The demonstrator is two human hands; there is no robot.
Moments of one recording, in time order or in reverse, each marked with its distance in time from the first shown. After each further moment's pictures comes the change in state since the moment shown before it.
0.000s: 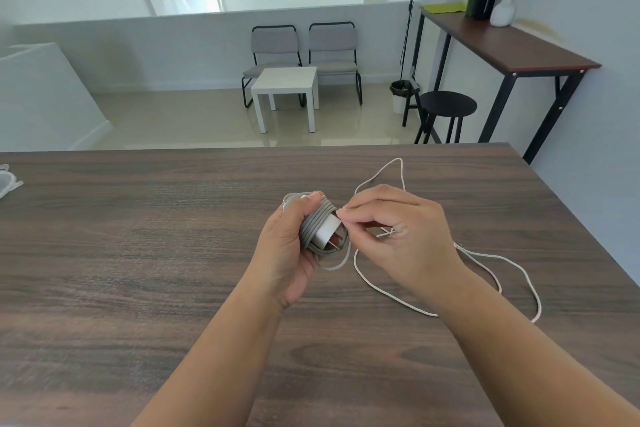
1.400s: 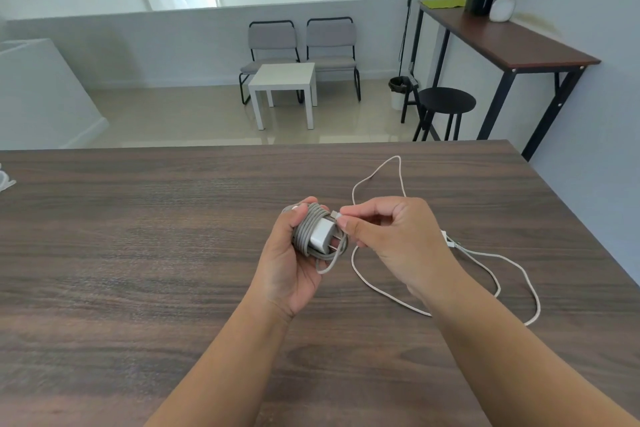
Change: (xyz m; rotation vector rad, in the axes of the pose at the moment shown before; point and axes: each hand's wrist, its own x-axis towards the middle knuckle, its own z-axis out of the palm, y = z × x) left_hand 0.007 -0.024 -0.012 -0.278 -0.006 -0.047; right_hand 0.001 0.001 0.001 0.370 -0.104 0.792
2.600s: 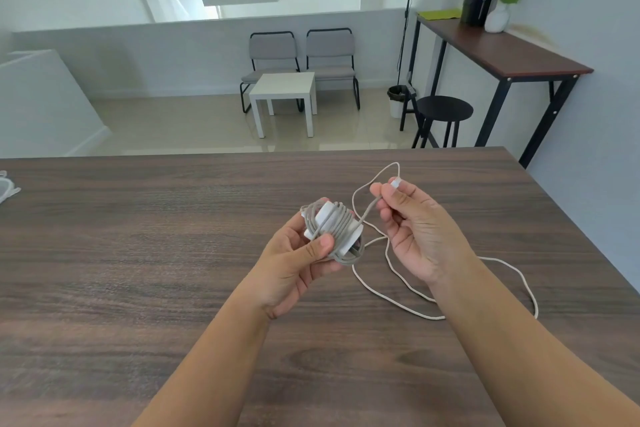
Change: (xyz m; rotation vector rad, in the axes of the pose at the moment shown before) left_hand 0.000 0.013 -0.024 0.429 -0.279 -0.049; right_hand 0.014 0.001 -0.018 0.921 0.045 0.268
